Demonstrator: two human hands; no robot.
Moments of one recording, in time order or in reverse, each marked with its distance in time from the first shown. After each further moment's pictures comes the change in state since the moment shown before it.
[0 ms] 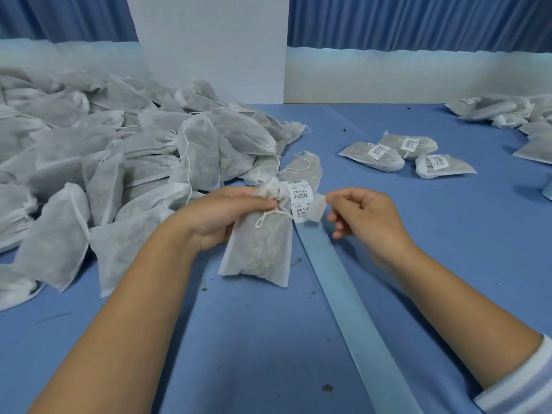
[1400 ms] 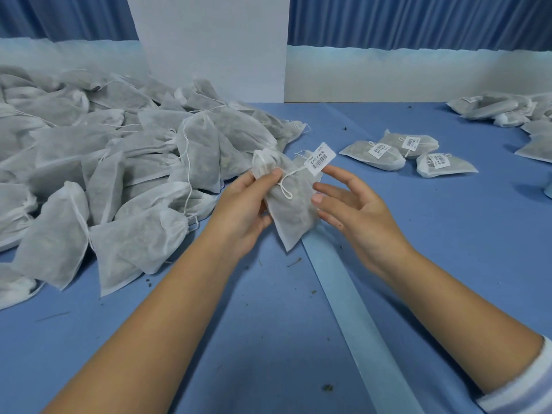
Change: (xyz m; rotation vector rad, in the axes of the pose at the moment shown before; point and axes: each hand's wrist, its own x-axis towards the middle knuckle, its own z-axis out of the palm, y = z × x) left_hand 0.015 -0.005 0.042 -0.479 0.278 0.256; right_hand -0.013 -0.007 0.008 0.212 -0.142 -0.025
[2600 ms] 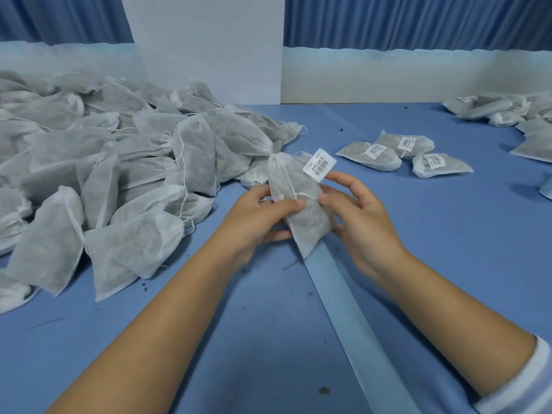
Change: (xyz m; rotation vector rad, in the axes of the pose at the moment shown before) left_hand -0.005 -0.009 0.003 0.286 -0.099 -0.063; right_hand 0.002 0.005 0.001 0.117 0.077 -0.024
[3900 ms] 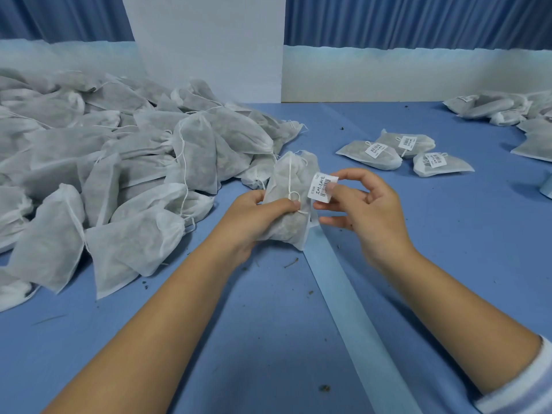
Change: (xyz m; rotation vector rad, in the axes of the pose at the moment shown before) left_hand 0.010 -0.008 -0.006 0.132 0.126 -0.055; right_hand -0.001 -0.012 -0.003 -0.091 0.047 -0.103
